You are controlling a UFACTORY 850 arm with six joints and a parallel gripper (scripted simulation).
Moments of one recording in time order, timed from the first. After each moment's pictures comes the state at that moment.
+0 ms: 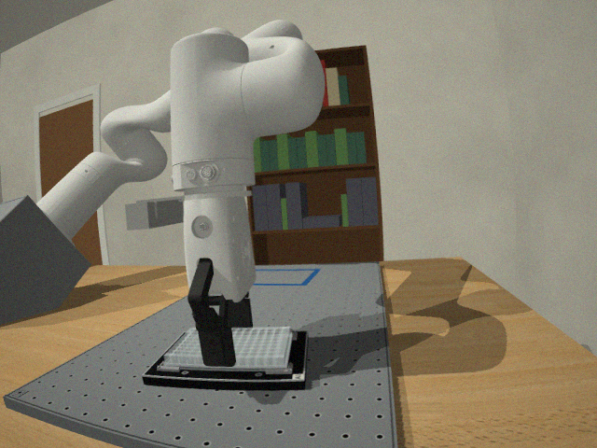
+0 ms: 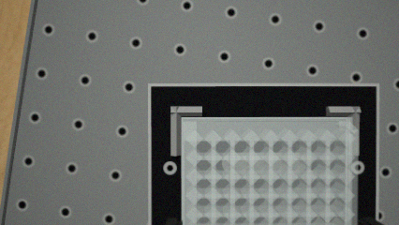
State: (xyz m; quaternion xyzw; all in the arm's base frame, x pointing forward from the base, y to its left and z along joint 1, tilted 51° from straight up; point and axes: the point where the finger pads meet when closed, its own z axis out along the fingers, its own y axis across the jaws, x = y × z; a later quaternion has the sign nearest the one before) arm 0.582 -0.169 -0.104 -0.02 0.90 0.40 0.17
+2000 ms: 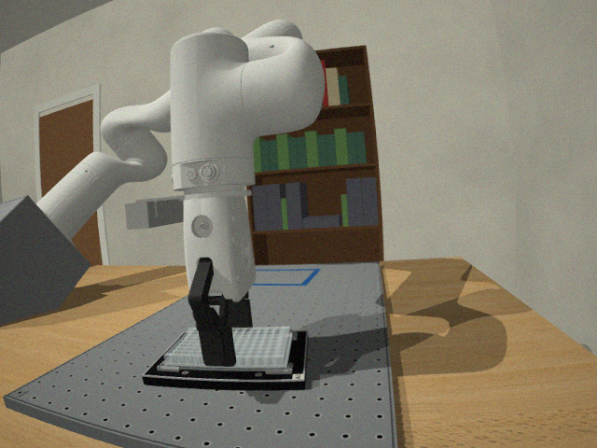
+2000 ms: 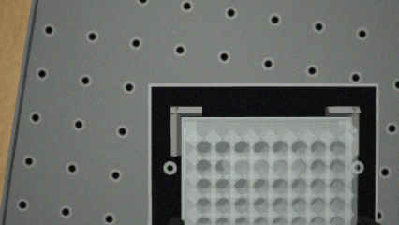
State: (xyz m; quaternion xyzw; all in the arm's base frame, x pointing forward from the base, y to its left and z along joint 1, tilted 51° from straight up) arm 0.581 -0.169 -0.103 -0.02 0.90 0.40 0.17
